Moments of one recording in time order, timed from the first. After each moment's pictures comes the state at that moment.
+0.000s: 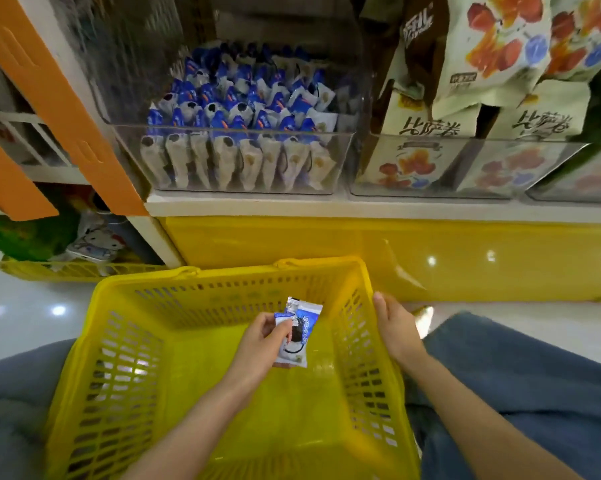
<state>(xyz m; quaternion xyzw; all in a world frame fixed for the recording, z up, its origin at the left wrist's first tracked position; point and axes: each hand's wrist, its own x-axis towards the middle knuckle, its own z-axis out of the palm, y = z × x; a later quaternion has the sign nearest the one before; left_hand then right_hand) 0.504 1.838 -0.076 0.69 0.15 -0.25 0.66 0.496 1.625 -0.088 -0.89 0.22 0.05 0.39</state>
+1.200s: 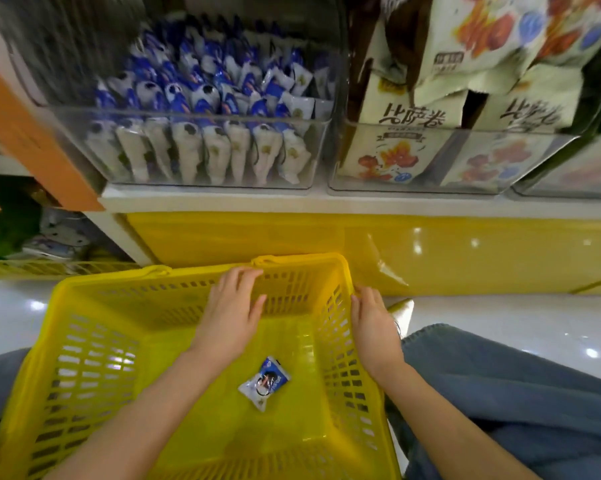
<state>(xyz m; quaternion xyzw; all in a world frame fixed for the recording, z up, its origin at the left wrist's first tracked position) 0.550 1.845 -0.093 0.95 -0.17 0.02 0.26 0.491 1.632 -0.097 -0.94 0.15 -0.01 0.29</state>
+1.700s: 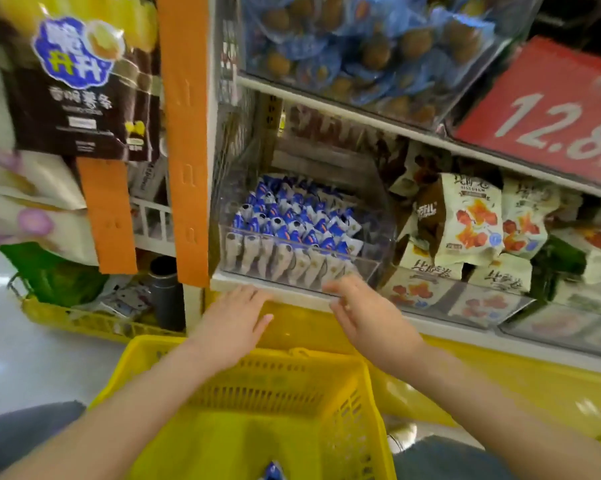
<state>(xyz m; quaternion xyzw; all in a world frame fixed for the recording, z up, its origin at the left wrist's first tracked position) 0.585 1.918 0.046 0.97 -0.21 0.03 0.15 0.552 1.711 0.113 -0.97 -0.18 -0.05 0.13</state>
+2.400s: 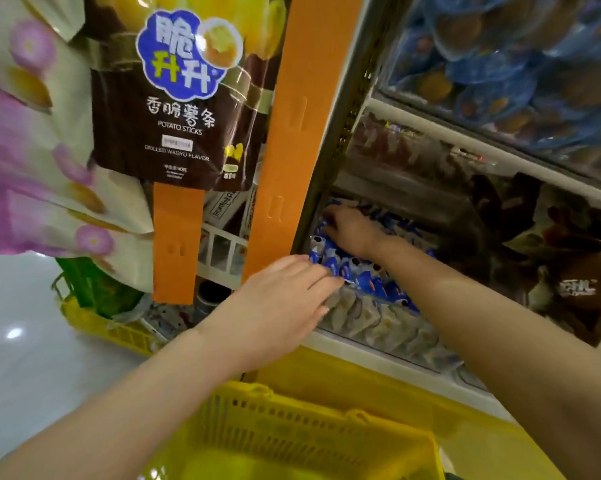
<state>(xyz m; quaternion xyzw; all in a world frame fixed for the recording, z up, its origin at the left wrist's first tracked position) 0.630 1.982 0.115 0.92 -0.34 0.17 0.14 0.798 1.832 0.126 -0.98 -0.18 0.01 0.07</state>
